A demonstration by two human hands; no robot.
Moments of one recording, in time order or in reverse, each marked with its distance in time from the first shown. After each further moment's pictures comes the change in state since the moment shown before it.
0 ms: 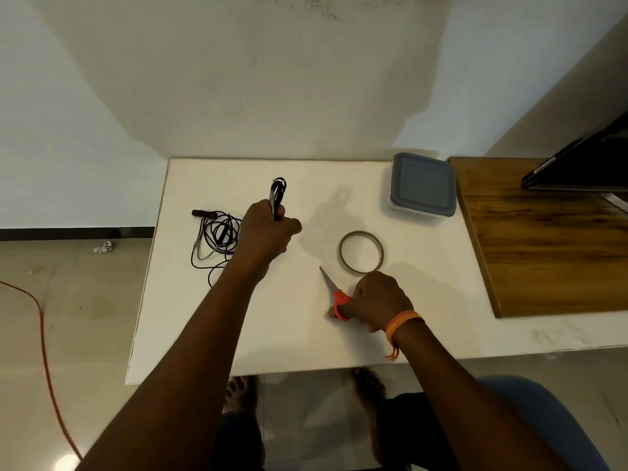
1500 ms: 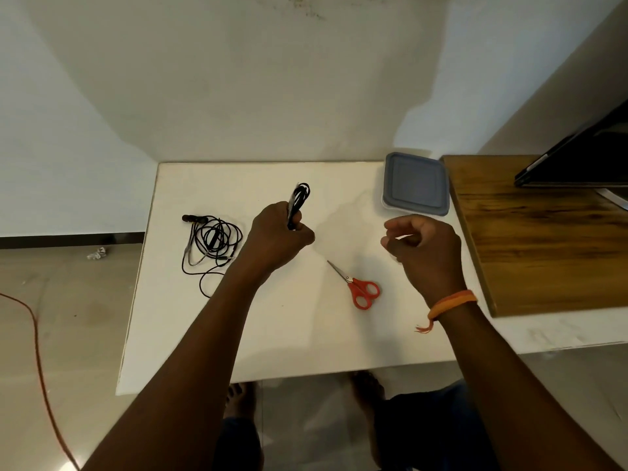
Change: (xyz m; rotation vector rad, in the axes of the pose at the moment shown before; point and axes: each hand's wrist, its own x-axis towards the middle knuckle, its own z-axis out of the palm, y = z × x) left_hand -0.002 0.003 0.015 0.169 -0.156 0.100; right_hand -0.011 0.007 -0.068 0.444 0.612 -0.306
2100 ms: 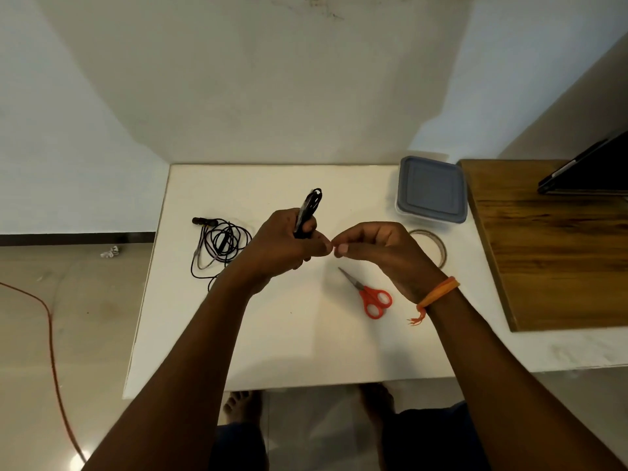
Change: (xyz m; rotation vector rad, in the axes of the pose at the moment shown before) left_hand -0.007 0.005 -0.014 -0.184 -0.236 0.028; right_hand 0.021 -0.014 0.034 0.376 -0.621 -0.090
